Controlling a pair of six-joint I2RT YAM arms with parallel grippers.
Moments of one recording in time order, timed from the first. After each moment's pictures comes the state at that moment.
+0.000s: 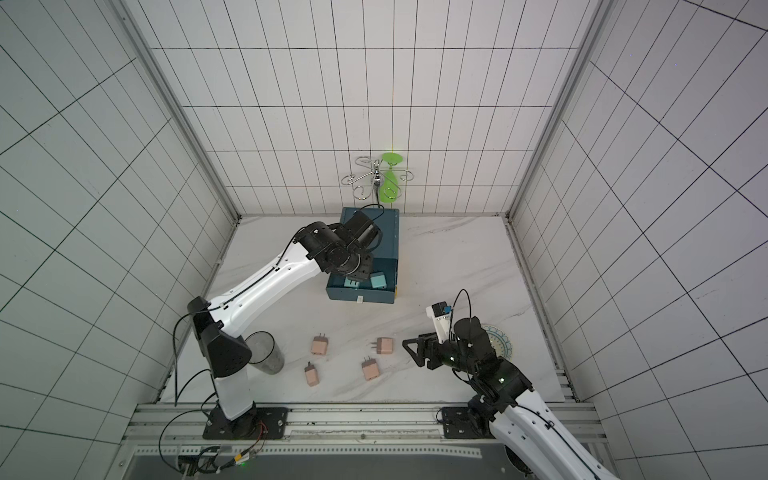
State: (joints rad) left arm -0.83 1.86 2.02 -1.29 -0.24 -0.52; right arm 0.68 0.46 0.35 -0.44 -0.38 0.48
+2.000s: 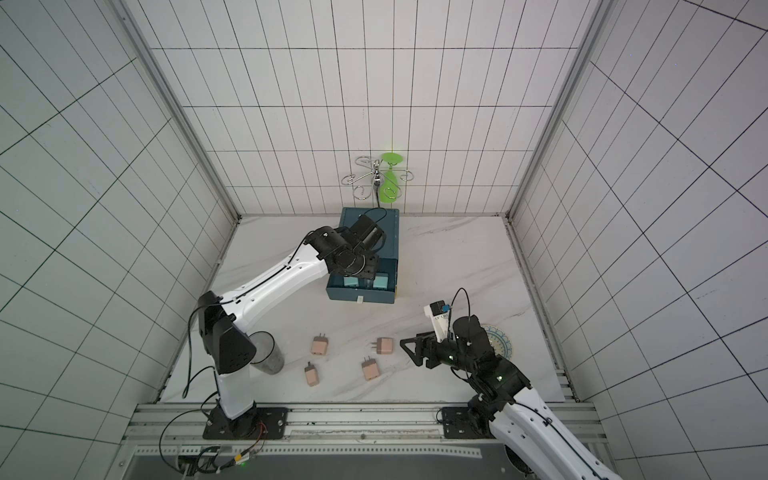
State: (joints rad) left arm -0.81 1.88 1.93 -1.16 -0.22 -0.54; right arm 0.68 0.50 0.35 -0.40 -0.41 0.49
